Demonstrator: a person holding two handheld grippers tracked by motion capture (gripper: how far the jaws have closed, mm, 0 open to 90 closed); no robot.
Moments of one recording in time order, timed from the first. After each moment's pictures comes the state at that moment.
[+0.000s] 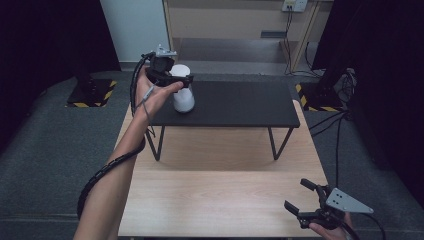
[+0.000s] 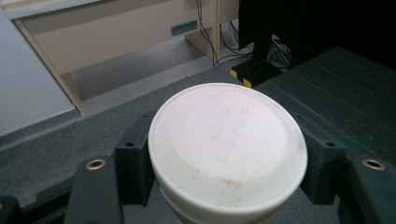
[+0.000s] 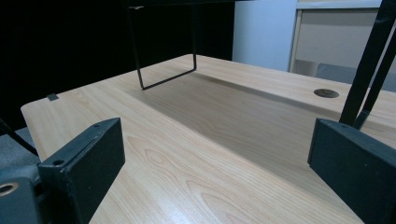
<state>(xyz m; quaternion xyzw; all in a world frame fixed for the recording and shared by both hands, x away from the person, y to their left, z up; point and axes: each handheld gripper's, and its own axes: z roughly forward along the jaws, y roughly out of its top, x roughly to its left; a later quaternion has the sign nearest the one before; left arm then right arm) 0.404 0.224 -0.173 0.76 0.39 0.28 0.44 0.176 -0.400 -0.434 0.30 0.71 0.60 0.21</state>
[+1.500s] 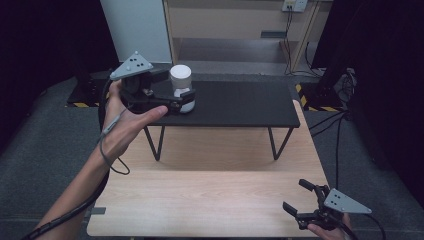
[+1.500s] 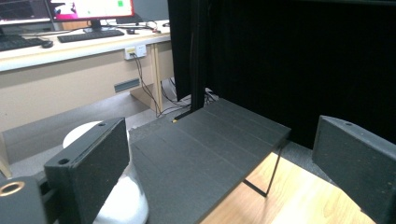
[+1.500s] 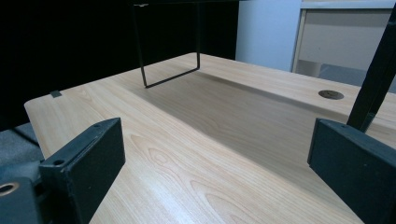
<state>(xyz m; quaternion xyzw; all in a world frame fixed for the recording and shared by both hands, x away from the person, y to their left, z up) 0.283 0.271 -0.155 0.72 0.29 0.24 0.58 0.175 -0.397 -0.432 0.30 0.71 0.60 0.21</state>
